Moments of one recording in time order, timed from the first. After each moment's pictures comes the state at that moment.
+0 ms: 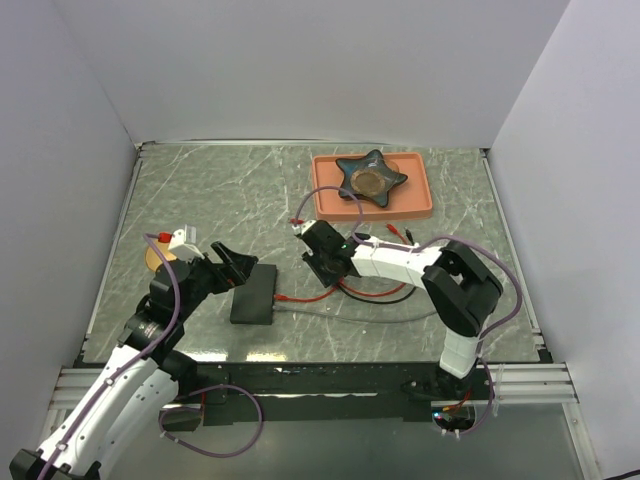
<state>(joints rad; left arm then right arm) -0.42 0.51 0.44 -0.22 0.01 -0.75 0.85 1.79 1.14 -0.42 0.14 0.11</state>
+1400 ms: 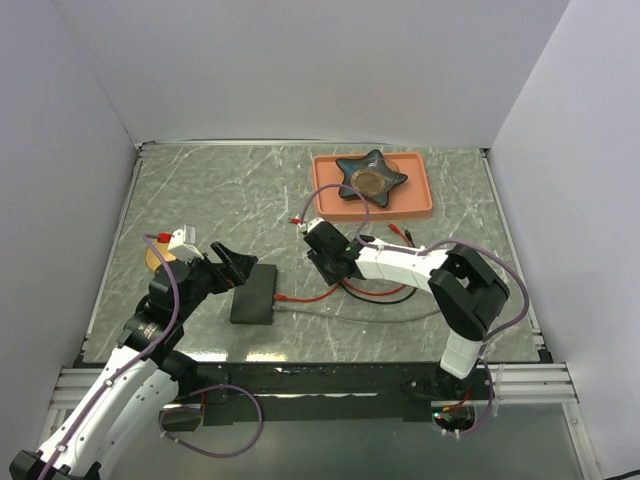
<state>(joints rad) -0.42 0.50 0.44 -0.22 0.01 -0.75 0.85 1.77 1.11 -0.41 0.24 0.15</state>
